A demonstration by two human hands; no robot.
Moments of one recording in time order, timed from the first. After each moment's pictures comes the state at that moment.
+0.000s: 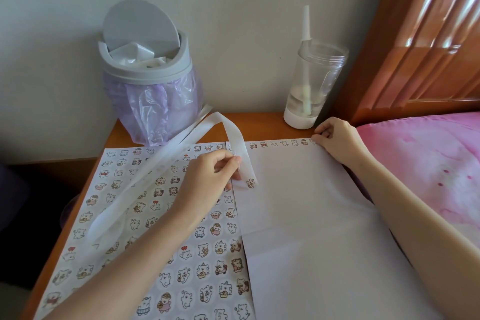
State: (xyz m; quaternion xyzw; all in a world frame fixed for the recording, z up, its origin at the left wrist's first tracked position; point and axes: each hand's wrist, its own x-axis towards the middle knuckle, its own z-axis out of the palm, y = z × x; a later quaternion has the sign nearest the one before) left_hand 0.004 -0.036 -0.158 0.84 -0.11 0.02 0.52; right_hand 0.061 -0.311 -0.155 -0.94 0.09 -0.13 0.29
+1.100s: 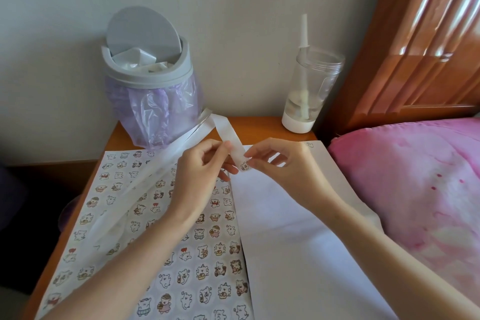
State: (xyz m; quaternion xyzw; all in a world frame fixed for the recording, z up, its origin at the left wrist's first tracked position) left_hand 0.005 -0.036 -0.146 0.74 -0.07 0.06 0.67; right_hand -0.010 -0.200 -0.127 -0.88 -0.13 -0.11 0.44
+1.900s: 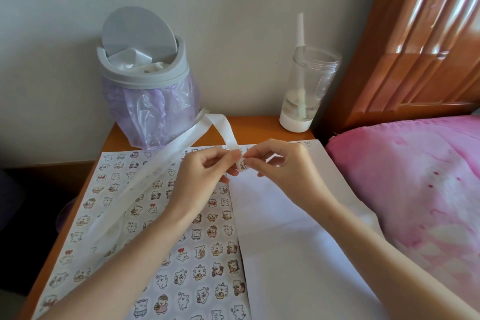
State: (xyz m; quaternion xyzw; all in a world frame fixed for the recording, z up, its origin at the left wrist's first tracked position) left_hand 0.005 -0.036 -0.149 0.75 -0.10 0.01 0.65; right_hand -0.008 -0.200 -0.134 -0.86 -0.12 -0.11 0.48
